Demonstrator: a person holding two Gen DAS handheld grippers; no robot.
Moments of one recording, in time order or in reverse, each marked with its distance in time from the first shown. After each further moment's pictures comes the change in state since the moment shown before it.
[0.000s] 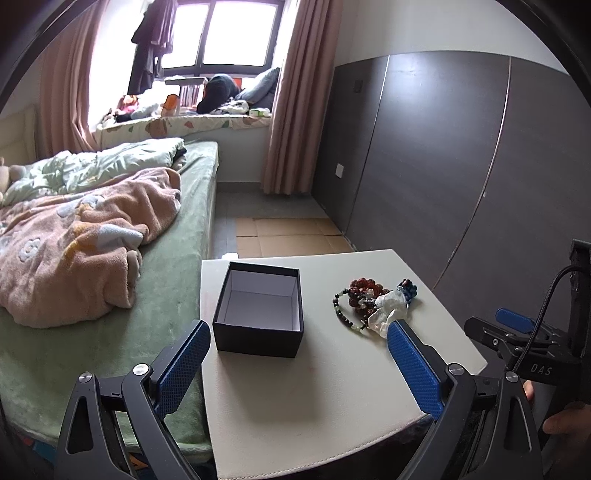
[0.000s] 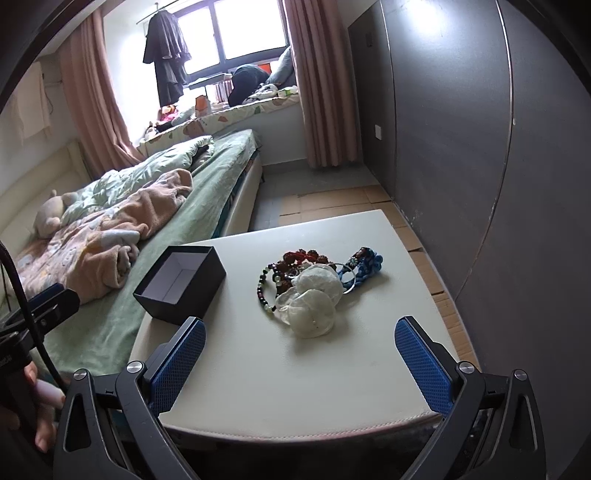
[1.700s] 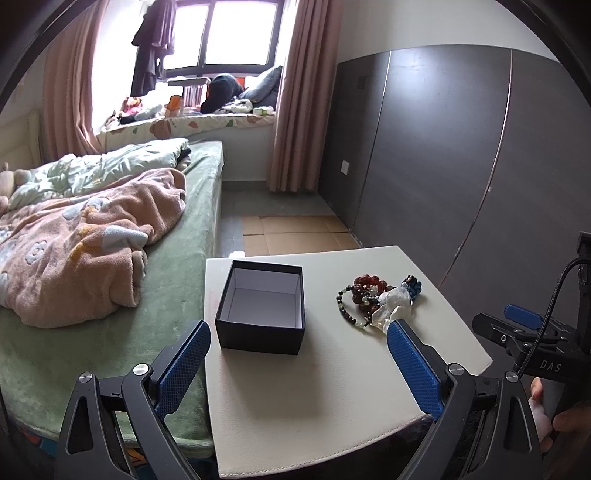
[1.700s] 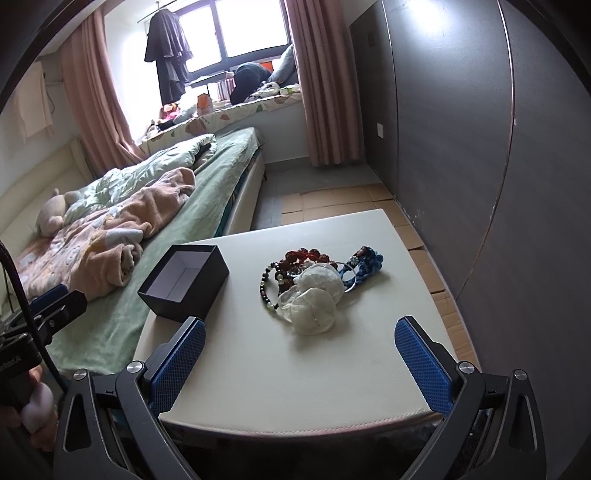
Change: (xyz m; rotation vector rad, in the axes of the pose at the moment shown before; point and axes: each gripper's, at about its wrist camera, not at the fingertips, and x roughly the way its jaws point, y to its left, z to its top) left arm -0.001 -0.006 0.000 0.018 0.012 0.038; right arm -0.002 -0.004 0.001 0.005 0.013 -0.001
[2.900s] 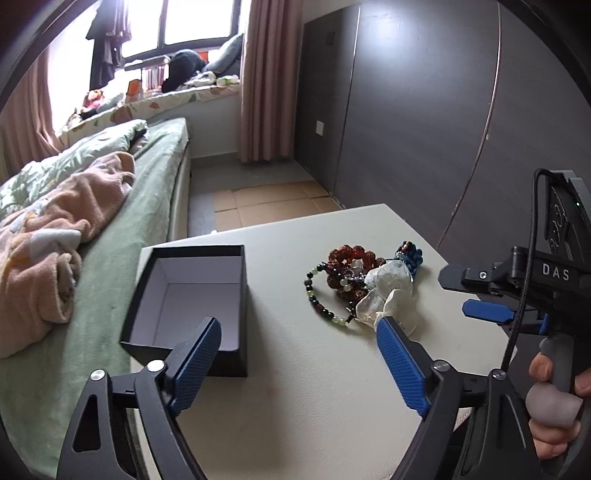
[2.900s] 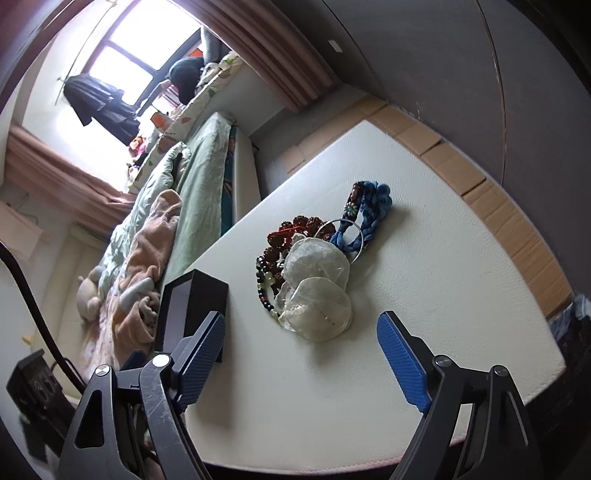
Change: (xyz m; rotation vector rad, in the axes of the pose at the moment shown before) left arm 0.110 -0.047 -0.004 0.104 0.140 -0.050; right arm 0.111 -0.070 0.010 0.483 0.228 0.220
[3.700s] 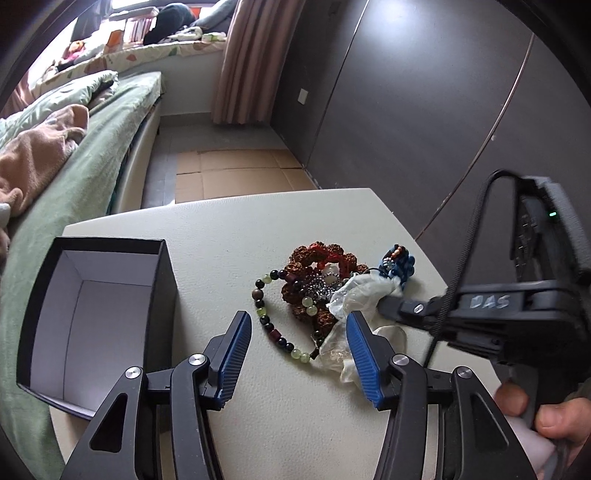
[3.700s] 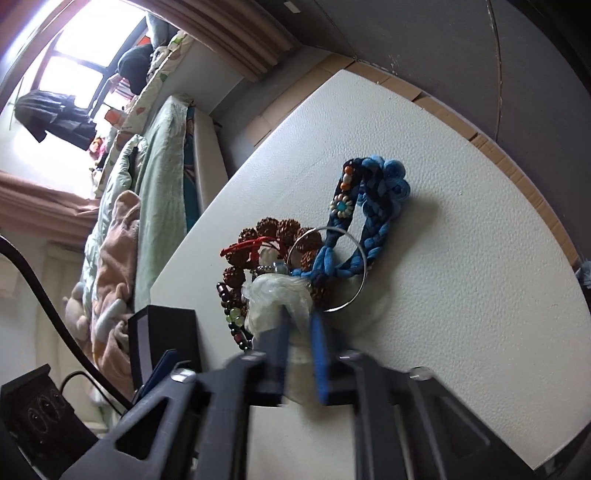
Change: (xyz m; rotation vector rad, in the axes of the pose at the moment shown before) left arm 0.077 -0.008 0.025 -0.096 0.129 -0.153; right arm 0.069 -0.004 0.034 0.133 0.099 -0.032
